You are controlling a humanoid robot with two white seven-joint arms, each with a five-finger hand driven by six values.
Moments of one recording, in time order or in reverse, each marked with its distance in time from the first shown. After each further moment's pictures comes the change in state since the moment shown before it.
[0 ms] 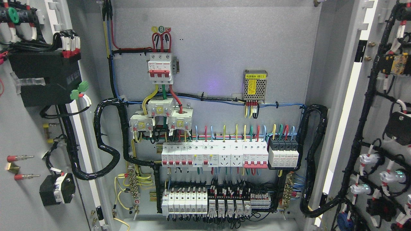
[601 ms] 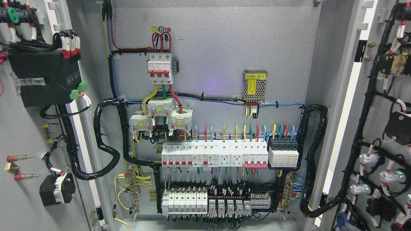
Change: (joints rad) left arm -0.092 -0.235 0.134 -0.090 -0.005 -0.001 0.048; right arm 0.011 -0.054 -0.205 -0.027 -0.080 0.005 -0.028
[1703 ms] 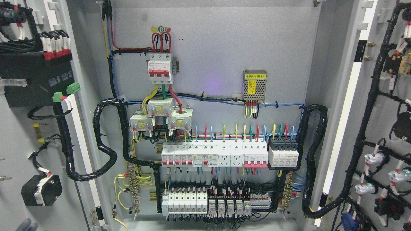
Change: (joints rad) left arm -0.096 -0.050 0.368 -0.058 0.132 -0.001 0.061; right arm 0.189 -0.051 -0.173 0.011 -0.245 0.002 0.002
